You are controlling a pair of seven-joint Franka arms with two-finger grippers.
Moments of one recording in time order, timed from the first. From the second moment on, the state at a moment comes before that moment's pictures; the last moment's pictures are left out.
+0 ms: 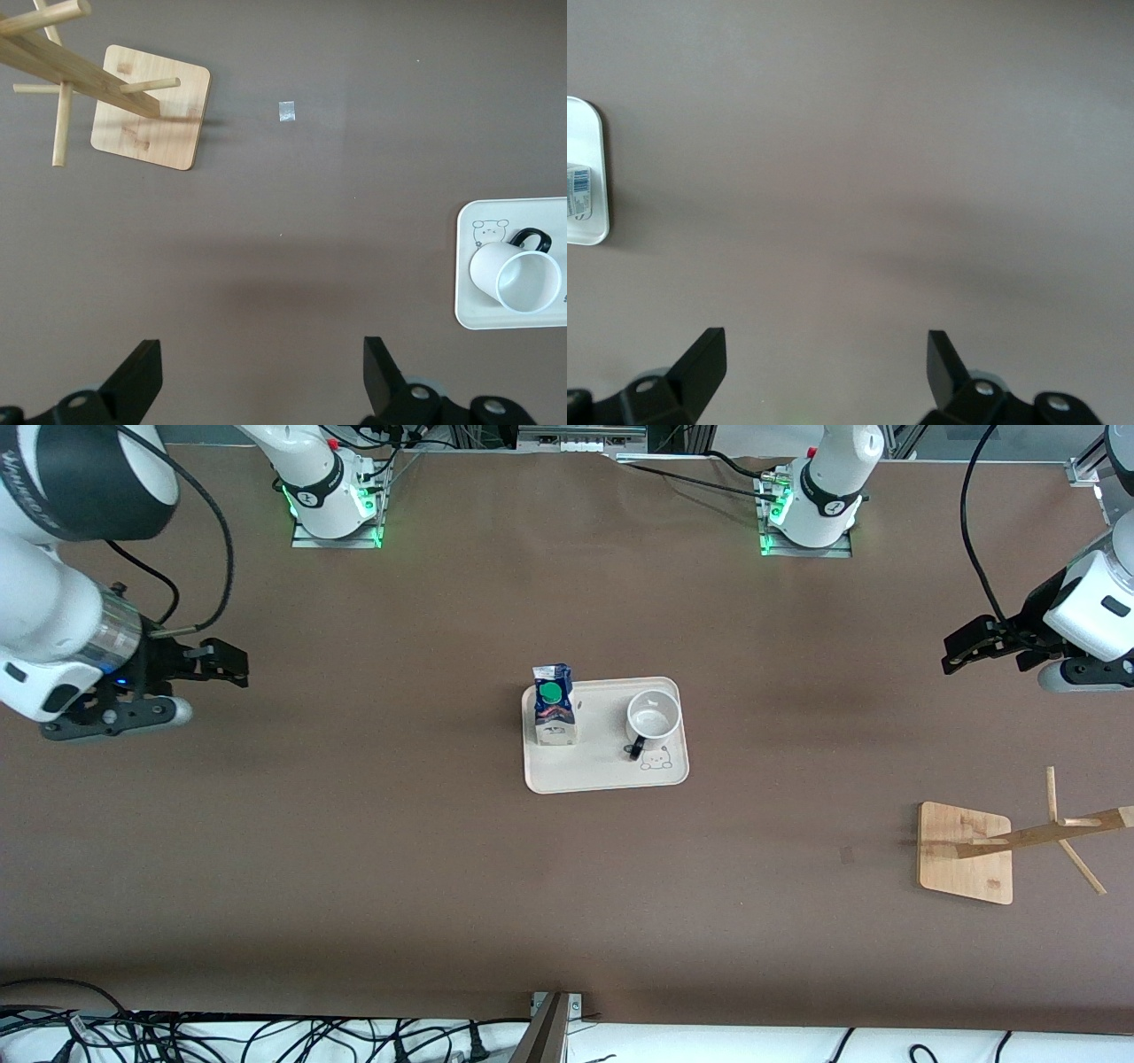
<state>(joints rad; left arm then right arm) 0.02 0.00 -0.03 -1.68 -0.01 1.67 -0.08 0.13 0.25 0.06 -1.42 -0.03 1.53 -0.01</state>
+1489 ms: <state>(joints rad) 0.05 0.01 -0.03 -1.67 -0.01 1.70 -0.08 0.61 0.53 0.03 -1.33 -0.03 1.73 0.70</state>
